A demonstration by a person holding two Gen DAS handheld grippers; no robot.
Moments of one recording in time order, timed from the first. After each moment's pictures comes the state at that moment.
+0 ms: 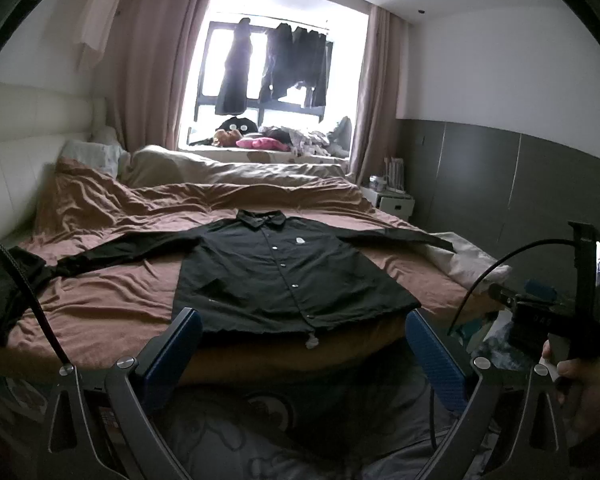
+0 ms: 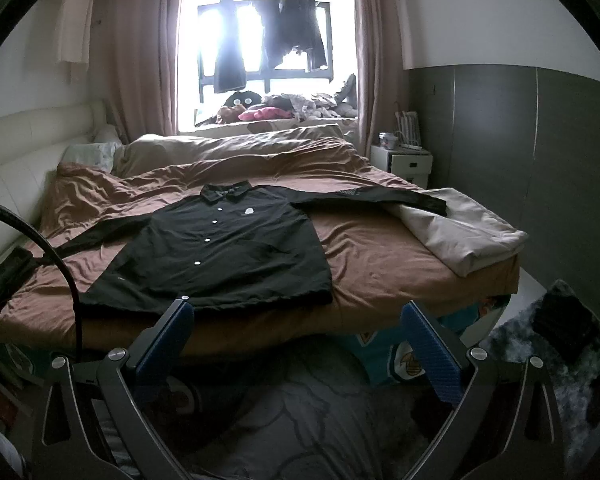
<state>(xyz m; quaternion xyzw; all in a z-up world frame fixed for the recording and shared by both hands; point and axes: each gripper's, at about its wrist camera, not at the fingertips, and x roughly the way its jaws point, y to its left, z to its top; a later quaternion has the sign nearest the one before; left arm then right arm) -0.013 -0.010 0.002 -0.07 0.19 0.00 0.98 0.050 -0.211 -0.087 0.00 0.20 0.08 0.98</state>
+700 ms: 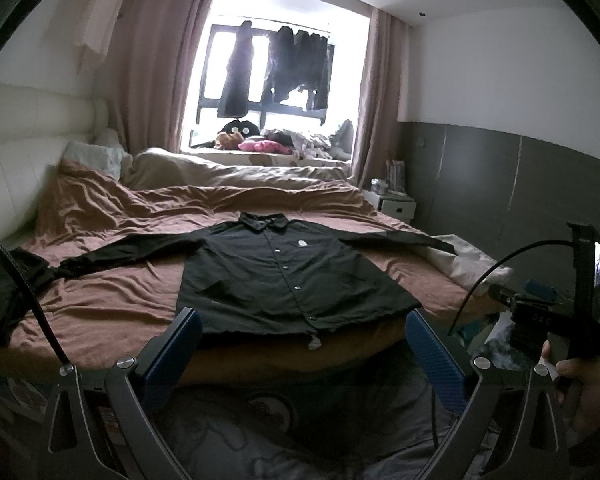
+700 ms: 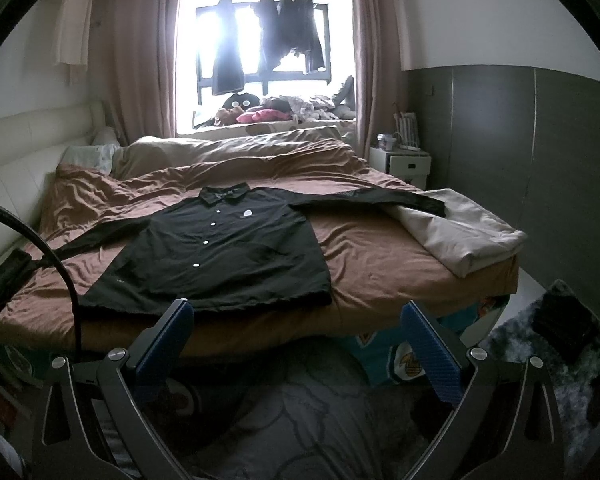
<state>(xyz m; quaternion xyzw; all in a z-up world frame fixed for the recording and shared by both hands) -0.015 -0.005 0.004 -0.07 0.18 0.00 0.98 0.047 -0.210 -0.088 0.00 0.19 0.08 0.98</state>
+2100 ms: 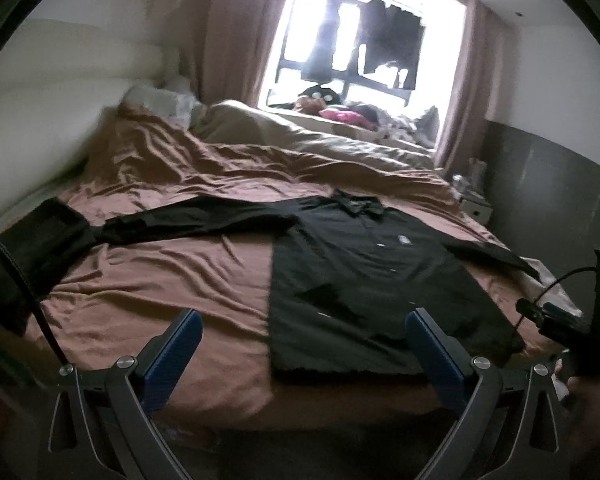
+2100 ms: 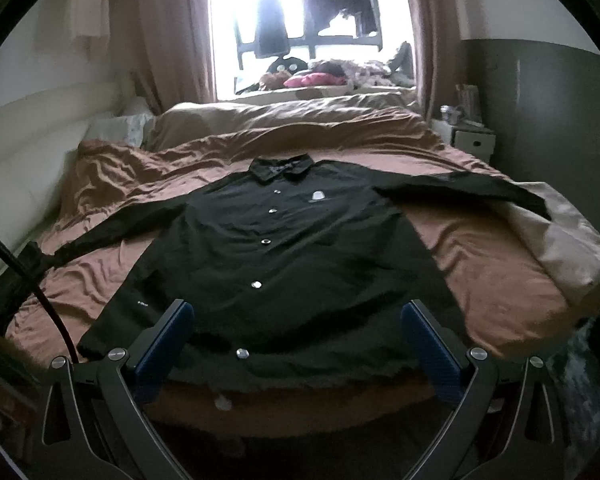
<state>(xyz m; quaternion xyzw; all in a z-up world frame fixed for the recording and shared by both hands) 0.089 0.146 -0.033 -0.14 0.24 0.12 0.95 0.243 -0.111 -0.103 0.00 0.25 0.17 0.95</state>
